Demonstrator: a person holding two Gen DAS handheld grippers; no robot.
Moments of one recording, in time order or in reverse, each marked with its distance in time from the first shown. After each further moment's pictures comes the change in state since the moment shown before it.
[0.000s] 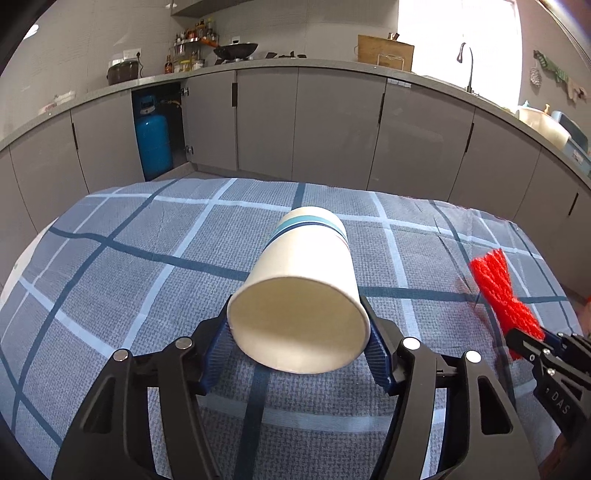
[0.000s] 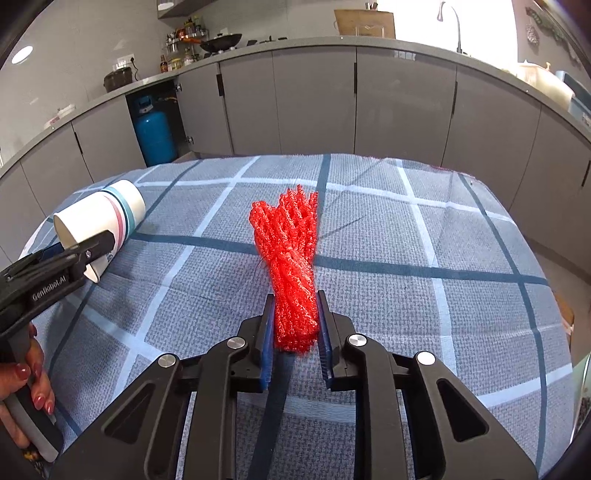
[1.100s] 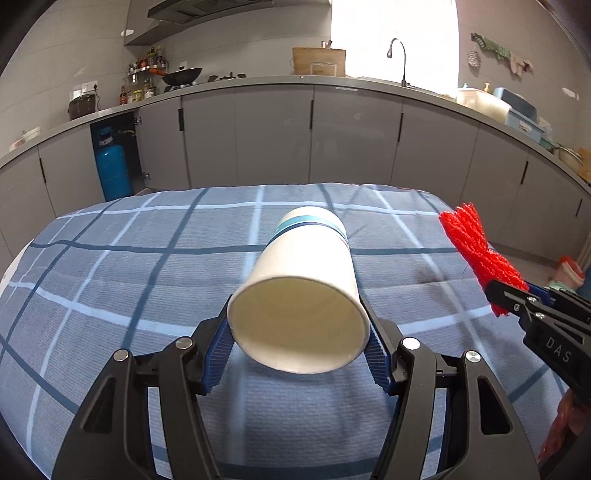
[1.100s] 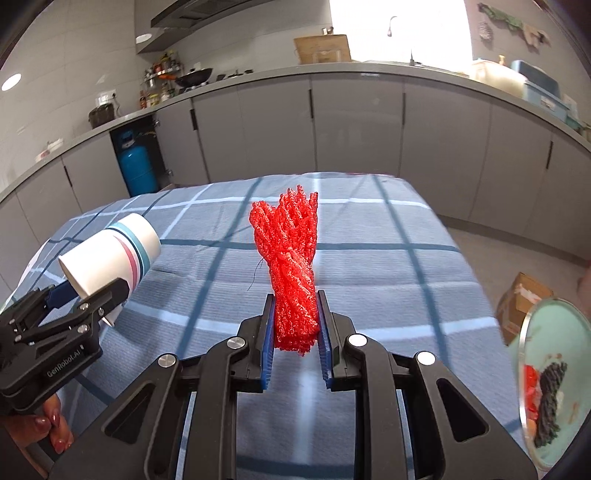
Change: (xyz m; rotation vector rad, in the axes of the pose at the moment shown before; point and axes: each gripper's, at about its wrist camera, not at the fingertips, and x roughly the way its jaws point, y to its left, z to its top) left arm -0.075 -0.112 -0.057 0.123 -0.063 -0.136; right arm -0.090 -0.083 -0.042 0.089 -0.107 -0.062
